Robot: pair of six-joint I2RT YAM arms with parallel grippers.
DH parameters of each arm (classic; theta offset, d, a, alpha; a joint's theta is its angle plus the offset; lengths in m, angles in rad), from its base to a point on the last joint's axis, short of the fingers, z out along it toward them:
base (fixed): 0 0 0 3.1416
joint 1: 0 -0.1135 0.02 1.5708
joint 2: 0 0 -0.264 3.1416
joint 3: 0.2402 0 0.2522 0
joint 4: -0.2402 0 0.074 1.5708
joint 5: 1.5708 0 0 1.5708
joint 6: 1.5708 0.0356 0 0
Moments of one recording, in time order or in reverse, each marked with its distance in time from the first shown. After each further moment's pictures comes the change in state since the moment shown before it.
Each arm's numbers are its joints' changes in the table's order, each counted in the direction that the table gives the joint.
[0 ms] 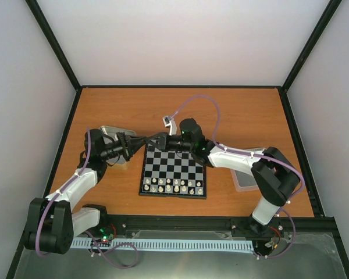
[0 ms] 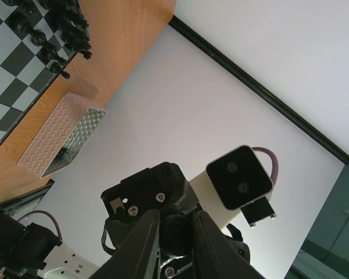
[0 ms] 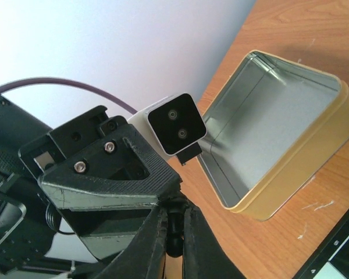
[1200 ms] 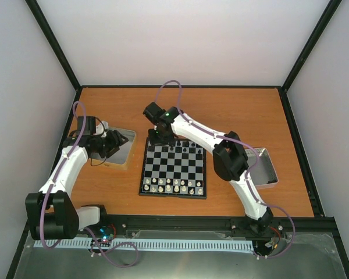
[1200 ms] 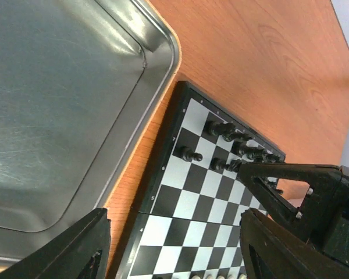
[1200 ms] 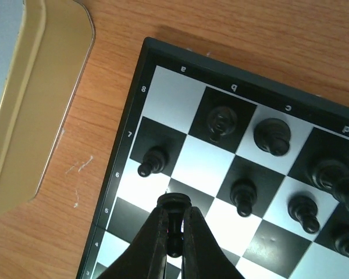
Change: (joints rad) left arm -0.157 0.106 0.414 -1.072 -0.447 1.367; right arm -0.014 0.562 1.016 -1.427 0.393 -0.275
